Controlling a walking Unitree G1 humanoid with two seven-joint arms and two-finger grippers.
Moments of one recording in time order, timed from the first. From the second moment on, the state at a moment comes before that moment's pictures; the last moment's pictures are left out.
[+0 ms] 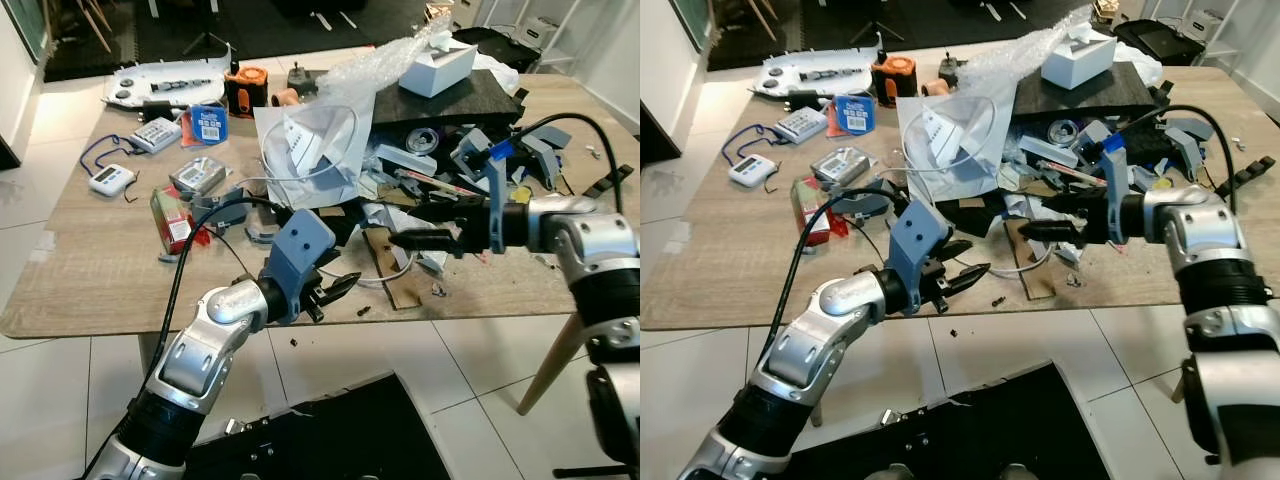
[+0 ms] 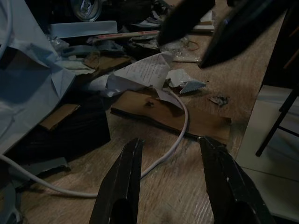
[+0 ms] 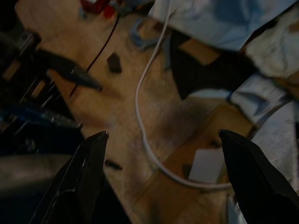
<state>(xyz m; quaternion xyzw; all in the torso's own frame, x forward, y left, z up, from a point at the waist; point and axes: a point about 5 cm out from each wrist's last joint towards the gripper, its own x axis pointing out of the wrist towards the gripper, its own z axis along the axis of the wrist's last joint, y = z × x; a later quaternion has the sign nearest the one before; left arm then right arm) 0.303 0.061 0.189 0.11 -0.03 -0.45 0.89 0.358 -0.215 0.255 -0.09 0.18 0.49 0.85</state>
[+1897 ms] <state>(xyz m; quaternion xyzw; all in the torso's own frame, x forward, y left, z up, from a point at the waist) 0.304 0.054 0.193 0.12 -0.03 -0.45 0.88 0.392 -0.170 0.195 -0.12 0.25 0.28 0.92</state>
